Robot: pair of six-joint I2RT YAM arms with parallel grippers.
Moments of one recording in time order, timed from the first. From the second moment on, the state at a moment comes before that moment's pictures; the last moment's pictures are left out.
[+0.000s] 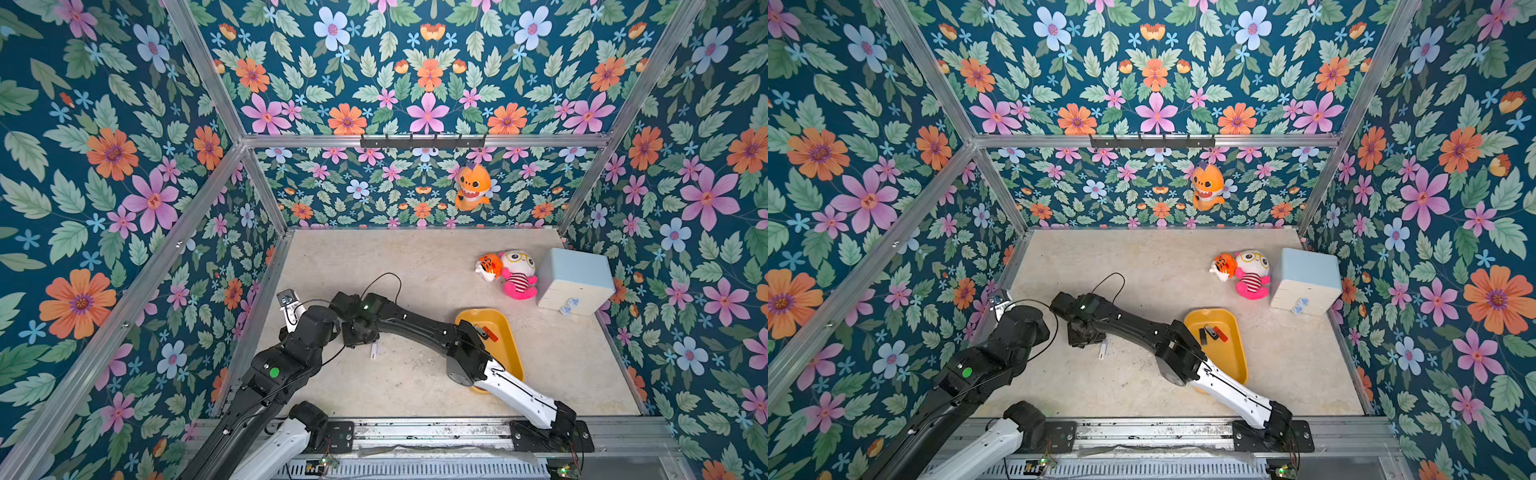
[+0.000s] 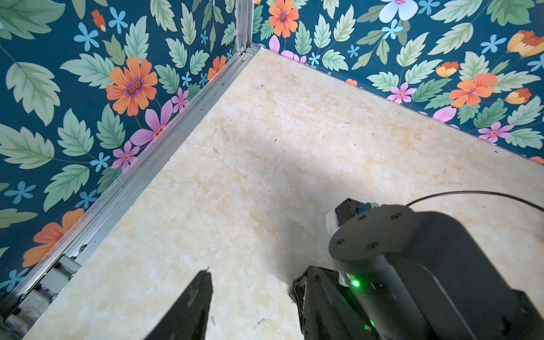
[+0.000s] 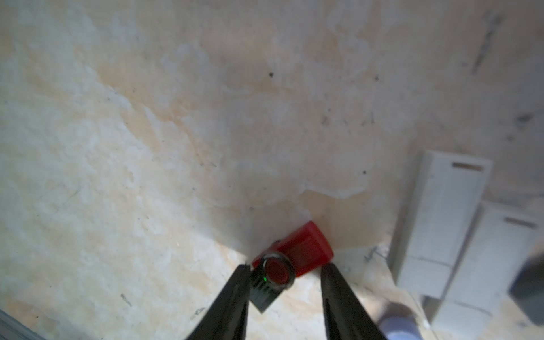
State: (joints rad) left arm -0.58 0.68 0.85 -0.98 -0.69 -0.73; right arm 1.16 2.75 2.63 -1.15 -0.01 0.84
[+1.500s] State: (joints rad) left arm -0.58 0.73 0.85 -0.95 -0.65 -0.71; right arm 0.78 1.40 1.14 -0.86 0.01 0.68
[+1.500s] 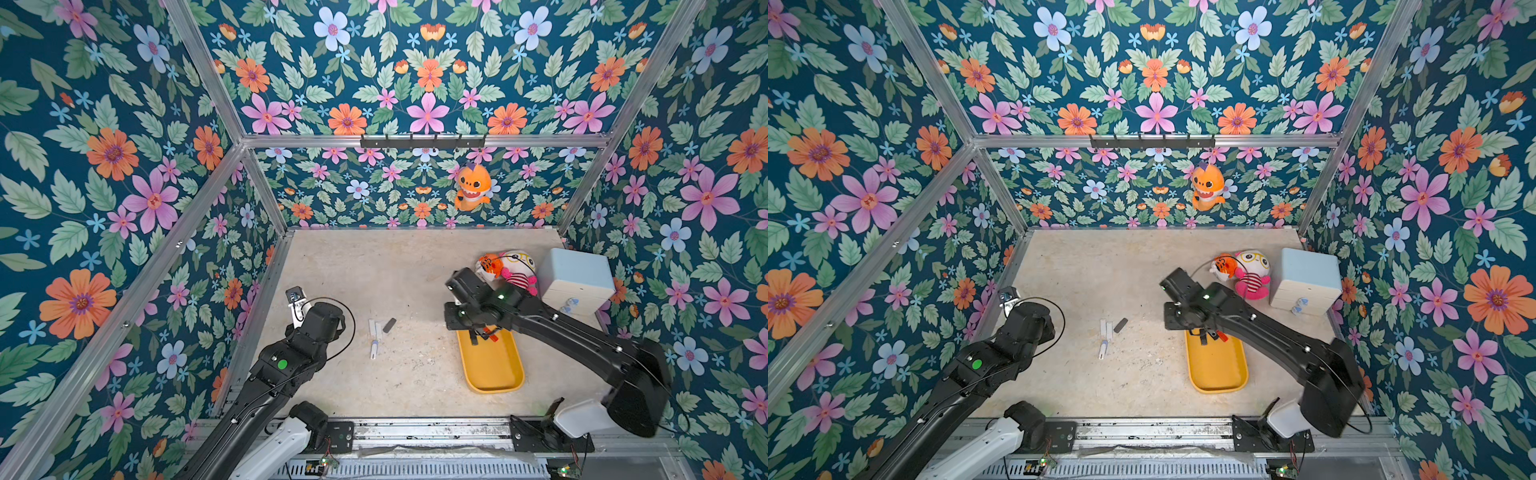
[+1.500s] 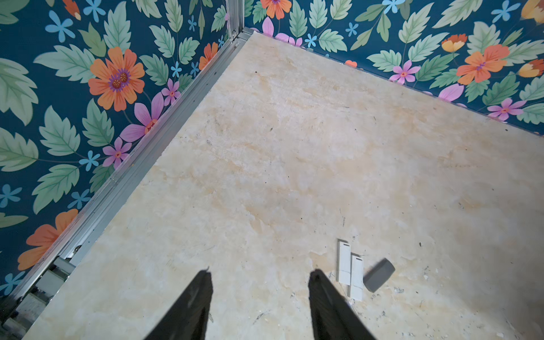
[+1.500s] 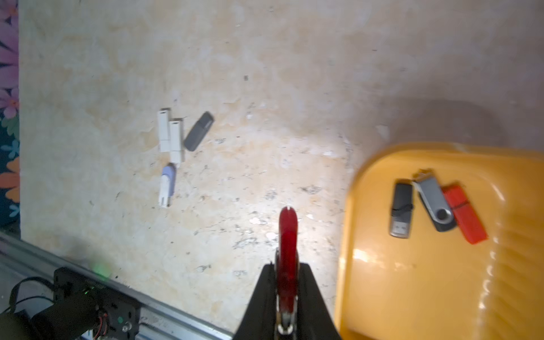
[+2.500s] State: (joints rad) left arm -0.58 0.79 0.84 -0.95 -0.64 -0.70; right arm 0.64 1.64 0.99 -0.72 -0.13 0.60
